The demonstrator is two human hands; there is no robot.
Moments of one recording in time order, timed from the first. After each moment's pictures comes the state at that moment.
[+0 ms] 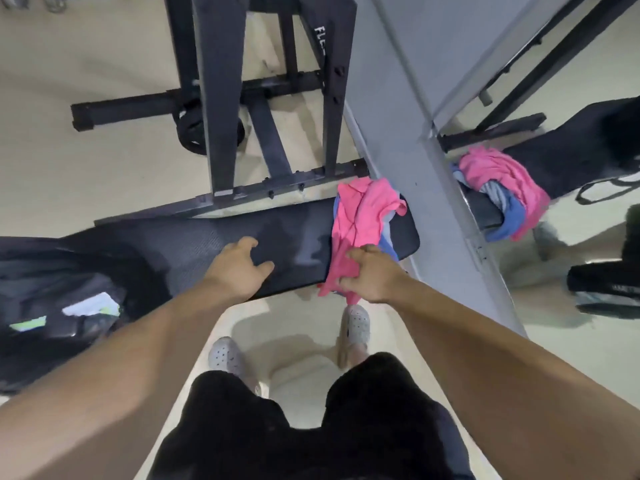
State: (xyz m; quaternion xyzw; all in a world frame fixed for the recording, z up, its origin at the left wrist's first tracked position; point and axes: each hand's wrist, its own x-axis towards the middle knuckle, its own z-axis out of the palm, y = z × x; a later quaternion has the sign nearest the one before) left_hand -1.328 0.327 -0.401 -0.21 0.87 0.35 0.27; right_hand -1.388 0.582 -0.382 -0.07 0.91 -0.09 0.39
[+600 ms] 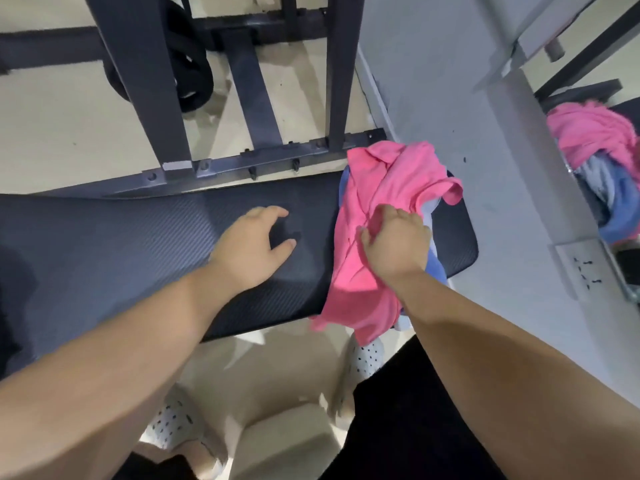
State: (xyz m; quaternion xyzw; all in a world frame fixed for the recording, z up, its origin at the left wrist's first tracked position) left_hand -1.439 0.389 -0.685 -0.07 0.93 0.33 0.13; right_hand -1.507 0.626 -0.681 -0.02 0.99 -0.05 0.09
